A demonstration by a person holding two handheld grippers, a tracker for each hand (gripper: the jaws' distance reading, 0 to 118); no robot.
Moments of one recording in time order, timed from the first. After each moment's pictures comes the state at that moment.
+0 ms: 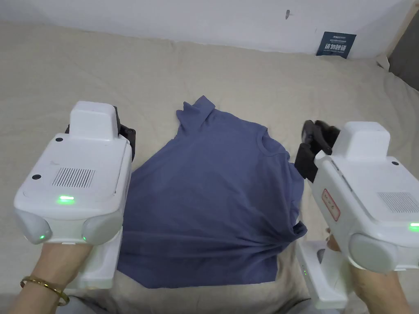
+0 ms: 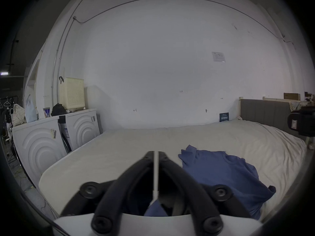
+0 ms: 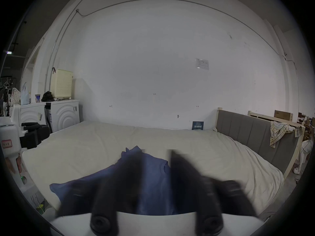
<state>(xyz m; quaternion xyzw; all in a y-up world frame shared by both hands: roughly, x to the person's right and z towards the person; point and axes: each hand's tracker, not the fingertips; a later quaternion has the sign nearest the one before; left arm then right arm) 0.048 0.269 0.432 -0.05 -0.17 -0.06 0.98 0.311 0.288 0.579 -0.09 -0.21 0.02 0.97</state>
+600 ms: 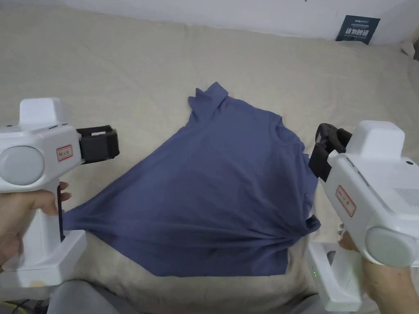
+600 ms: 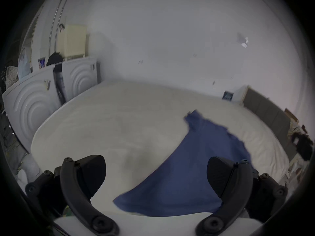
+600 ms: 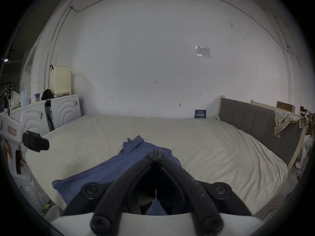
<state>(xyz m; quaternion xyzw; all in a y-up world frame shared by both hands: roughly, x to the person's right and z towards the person) -0.027 0.246 0.355 -0.31 -0.15 0.00 0.94 0.322 0.270 0.568 -0.13 -0.20 -0.01 0.97</state>
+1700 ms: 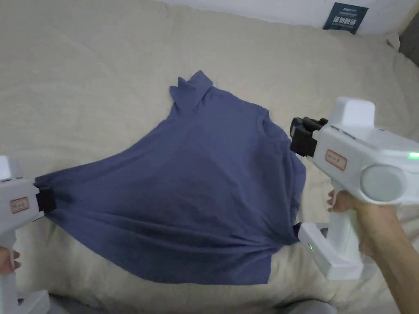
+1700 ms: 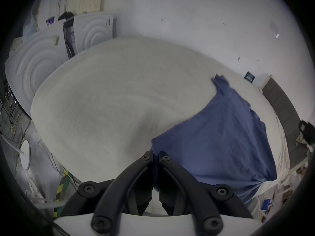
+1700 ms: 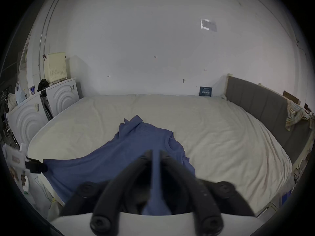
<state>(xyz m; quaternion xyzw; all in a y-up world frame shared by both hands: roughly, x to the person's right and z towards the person) -0.035 0.190 0.355 -0.41 -0.11 0.03 0.91 0.386 0.278 0.475 -0.26 -0.16 -0.05 0.95</state>
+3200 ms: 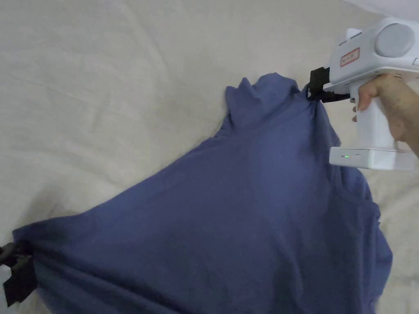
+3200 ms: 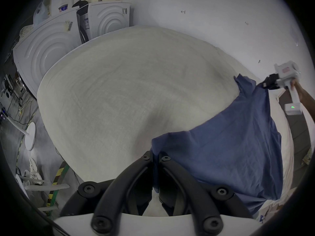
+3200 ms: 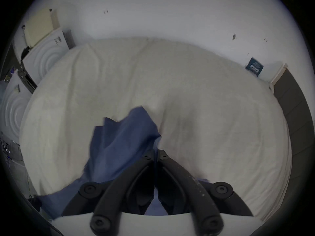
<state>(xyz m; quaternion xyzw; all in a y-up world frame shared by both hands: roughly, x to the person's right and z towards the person) -0.023 0.142 0.313 -0.47 -0.02 0.06 0.88 0.467 0.235 0.111 -0.48 -0.08 -0.01 0.87</state>
